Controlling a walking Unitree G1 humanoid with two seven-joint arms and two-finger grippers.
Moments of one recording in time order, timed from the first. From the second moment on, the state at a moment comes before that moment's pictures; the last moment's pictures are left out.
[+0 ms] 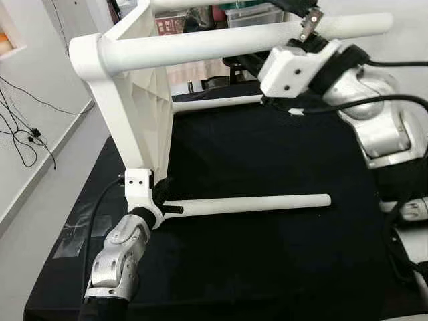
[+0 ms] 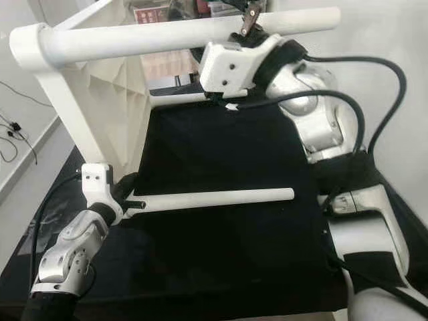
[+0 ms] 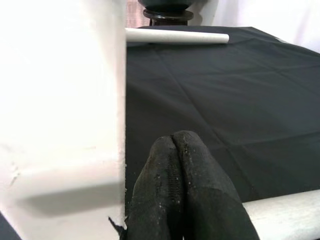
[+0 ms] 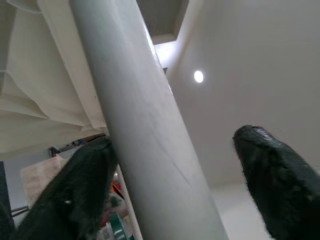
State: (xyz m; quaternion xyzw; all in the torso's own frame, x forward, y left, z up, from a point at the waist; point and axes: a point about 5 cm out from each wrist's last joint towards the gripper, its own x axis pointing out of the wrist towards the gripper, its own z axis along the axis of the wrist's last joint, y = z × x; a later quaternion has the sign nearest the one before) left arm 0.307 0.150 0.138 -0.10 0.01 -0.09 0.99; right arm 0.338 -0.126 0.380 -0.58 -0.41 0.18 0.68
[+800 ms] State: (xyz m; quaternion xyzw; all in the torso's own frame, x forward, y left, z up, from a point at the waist) left arm 0.325 0.156 0.135 -0.10 0.01 -0.06 0.99; right arm 0.351 -0.132 0.375 -0.61 -0.35 0.19 0.68
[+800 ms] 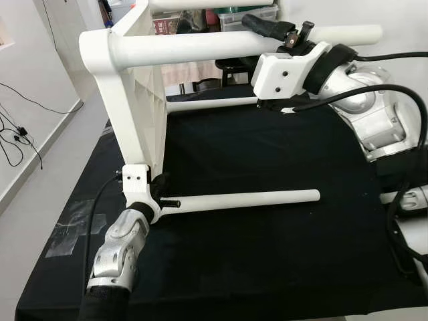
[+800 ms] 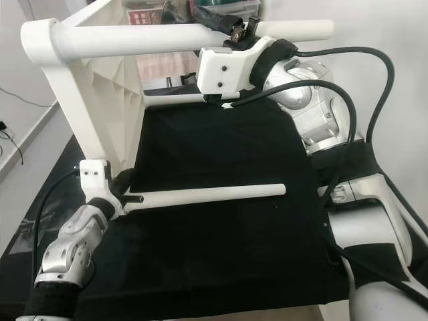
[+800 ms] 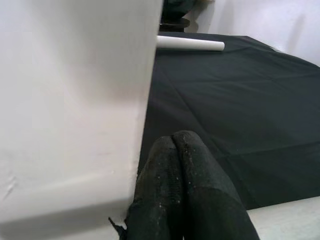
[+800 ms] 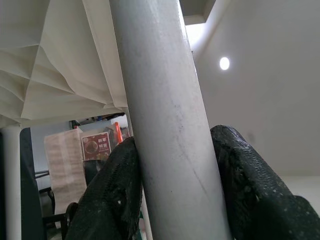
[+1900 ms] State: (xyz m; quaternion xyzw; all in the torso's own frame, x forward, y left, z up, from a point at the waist) left arm 0.352 0.244 0.224 -0.05 -0.15 -0.02 0.99; right arm 0.361 -0.172 0.381 -0.48 -0.30 0.09 0.82
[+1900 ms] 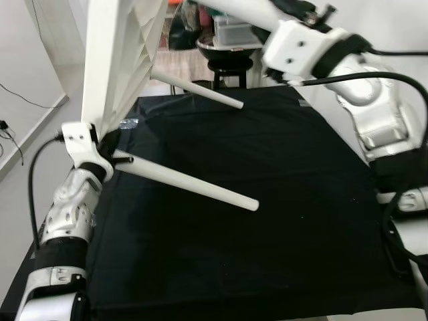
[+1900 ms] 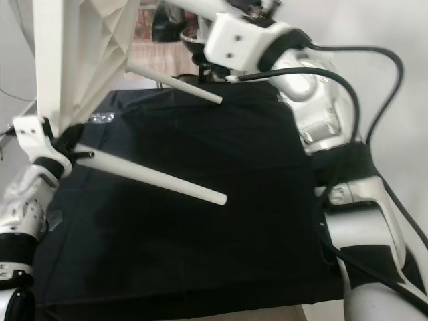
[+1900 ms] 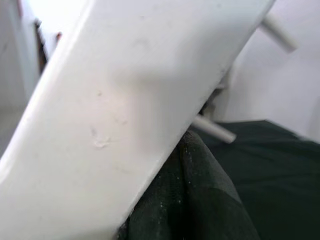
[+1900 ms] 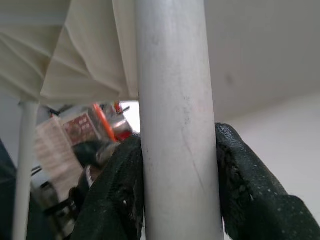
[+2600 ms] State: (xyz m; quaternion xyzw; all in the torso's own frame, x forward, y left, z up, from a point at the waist) left arm 0.341 0.241 0.346 0.10 -0.25 -0.11 0.96; right arm 0.359 -0.179 0.219 -0.08 -0.01 0.12 0.99
